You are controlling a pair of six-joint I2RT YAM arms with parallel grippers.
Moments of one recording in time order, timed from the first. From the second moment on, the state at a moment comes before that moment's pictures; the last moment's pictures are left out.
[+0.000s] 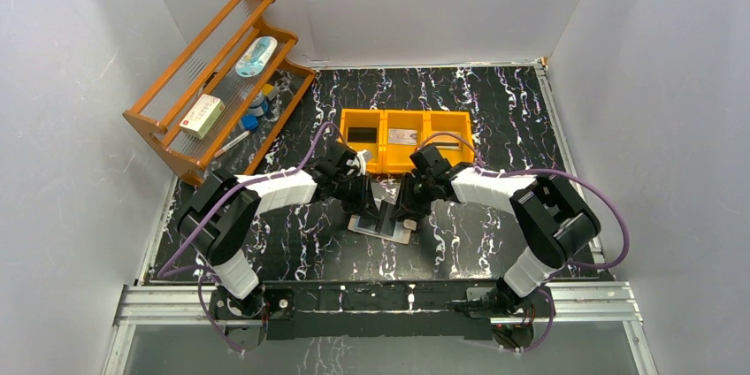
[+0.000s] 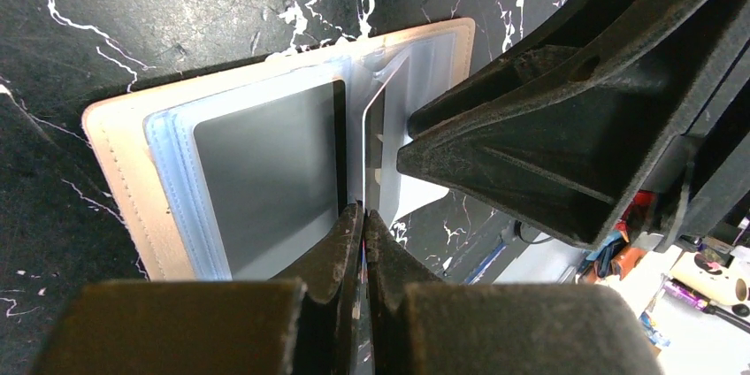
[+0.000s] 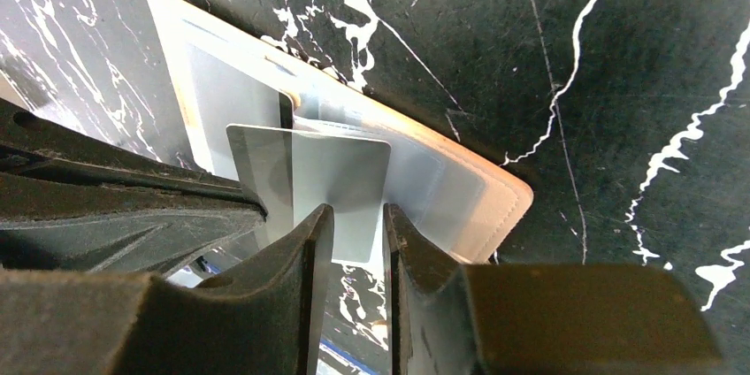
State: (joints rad) left arm -0.68 1.67 0.86 -0.16 0.49 -0.67; right arm 0.67 1.61 0.82 -0.29 -0.33 0.84
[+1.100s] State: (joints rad) left arm -0.68 1.72 0.81 -0.02 0.56 -0.76; right arm 0.67 1.61 0.79 -0.25 -0.33 0.89
